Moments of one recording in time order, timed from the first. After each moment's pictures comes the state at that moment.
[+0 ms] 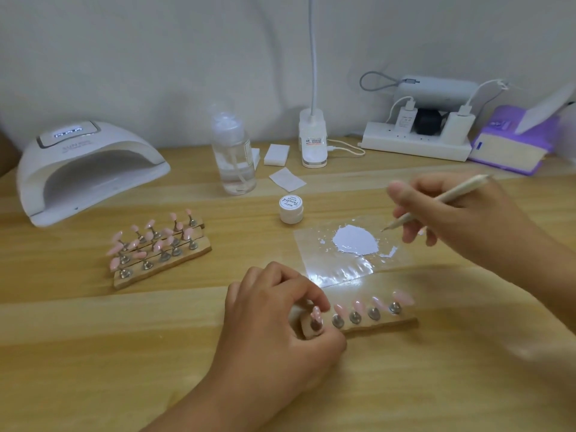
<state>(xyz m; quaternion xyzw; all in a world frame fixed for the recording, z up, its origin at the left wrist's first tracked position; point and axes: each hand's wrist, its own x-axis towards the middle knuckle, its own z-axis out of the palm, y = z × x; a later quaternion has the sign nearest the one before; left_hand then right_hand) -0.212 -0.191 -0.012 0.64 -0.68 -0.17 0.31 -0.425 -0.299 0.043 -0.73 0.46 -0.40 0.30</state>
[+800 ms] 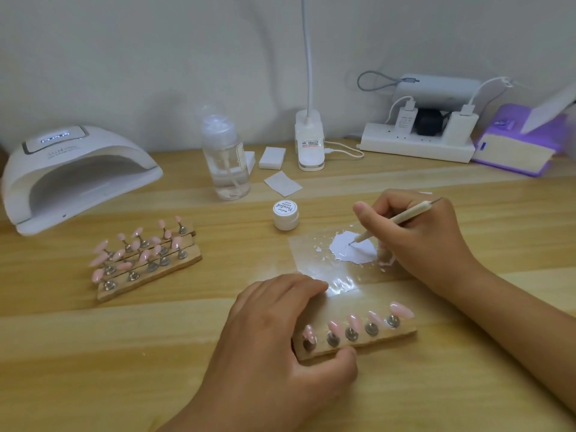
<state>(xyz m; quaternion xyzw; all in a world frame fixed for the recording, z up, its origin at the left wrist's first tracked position) -0.216 -0.195 -0.009 0.60 -0.73 -0.15 0.30 -0.399 -0.325 -0.006 -0.70 0.42 -0.49 0.30</state>
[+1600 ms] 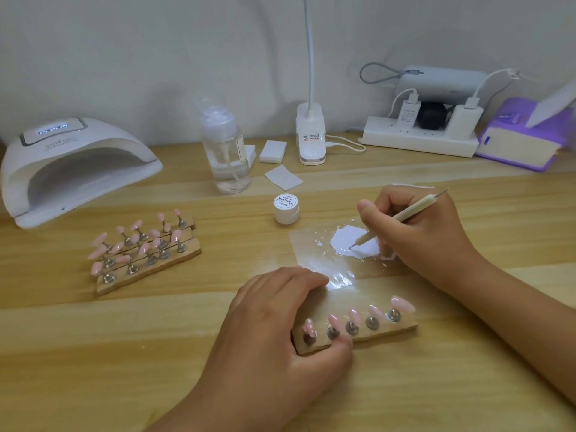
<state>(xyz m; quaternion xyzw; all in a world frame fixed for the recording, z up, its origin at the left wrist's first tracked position) -0.216 -0.195 -0.007 0.60 -0.72 -0.16 0.30 -0.399 -0.324 -0.006 -0.70 0.41 -0.49 0.32</state>
